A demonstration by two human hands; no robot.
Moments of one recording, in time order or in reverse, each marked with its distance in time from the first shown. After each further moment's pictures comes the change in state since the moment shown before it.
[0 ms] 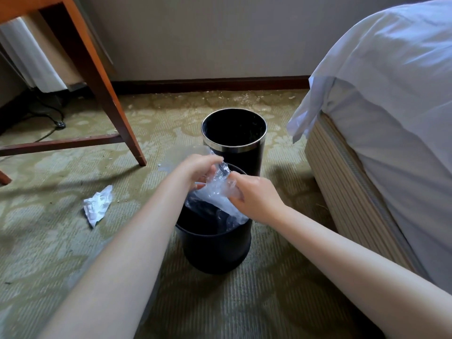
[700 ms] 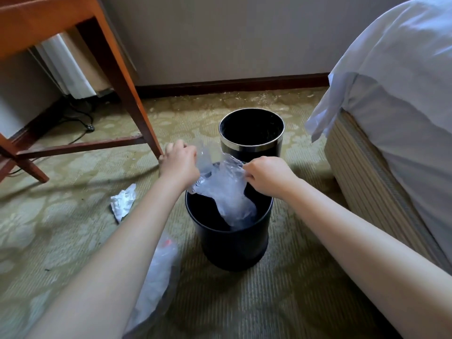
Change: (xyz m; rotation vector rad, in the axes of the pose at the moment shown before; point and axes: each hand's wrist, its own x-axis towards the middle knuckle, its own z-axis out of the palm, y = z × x) left_hand -0.021 -0.022 -0.053 0.988 0.524 0.342; right_hand 0.049 0.008 -0.012 -0.380 -0.393 0.068
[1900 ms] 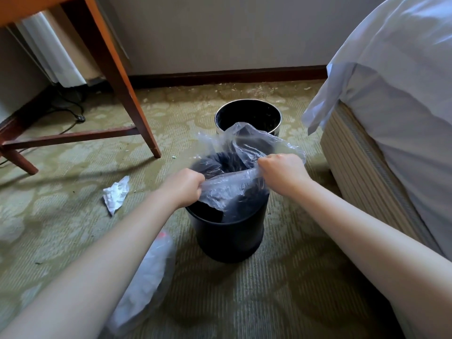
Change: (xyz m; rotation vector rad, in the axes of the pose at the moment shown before) left_hand -0.025 -0.012 0.041 0.150 -0.241 0.311; right_hand -0.022 0.021 0.014 -0.203 0.006 0.130
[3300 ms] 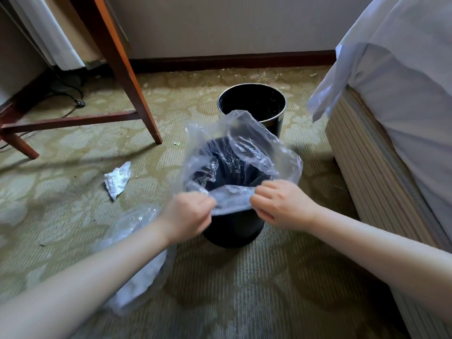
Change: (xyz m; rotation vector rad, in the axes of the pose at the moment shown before) left_hand -0.073 0.009 0.053 0.060 0.509 0.550; right_hand -0.073 -0.024 0.034 0.232 0.381 -0.646
